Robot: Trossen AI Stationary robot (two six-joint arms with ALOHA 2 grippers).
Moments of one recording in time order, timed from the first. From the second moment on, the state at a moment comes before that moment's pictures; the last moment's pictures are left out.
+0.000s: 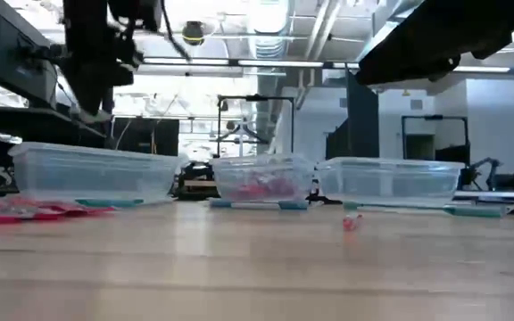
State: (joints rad) left arm 0.21 1.25 1.01 -1.37 -0.55 -0.73; right arm 0.66 1.59 0.83 0.10 0.78 0.44
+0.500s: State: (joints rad) left arm 0.09 1.24 0.99 -1.35 -0.49 -0.77; right arm 0.66 1.59 0.83 0.10 0.78 0.43
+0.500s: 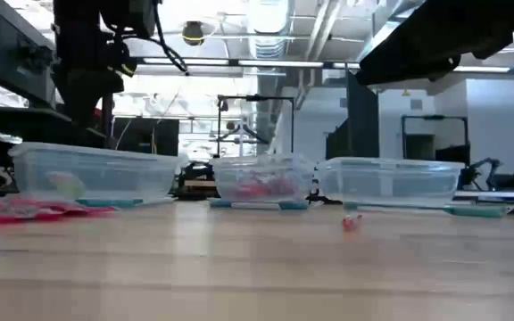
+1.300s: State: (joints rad) left arm -0.74 1.50 1.01 -0.53 -0.19 -0.95; right arm 0.66 1.59 0.83 0.09 0.77 0.44
